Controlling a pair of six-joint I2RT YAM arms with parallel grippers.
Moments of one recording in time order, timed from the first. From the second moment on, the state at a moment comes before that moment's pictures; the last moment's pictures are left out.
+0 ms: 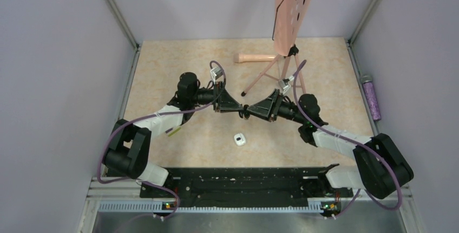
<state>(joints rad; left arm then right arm) -0.41 1.48 0.77 0.56 1.13 -1.17 0.49 1.26 0.43 0.81 -0.66 1.22</state>
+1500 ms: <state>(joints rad) -0.41 1.35 0.89 0.08 0.89 -0.89 0.49 1.14 0.31 0.81 -0.42 1.34</state>
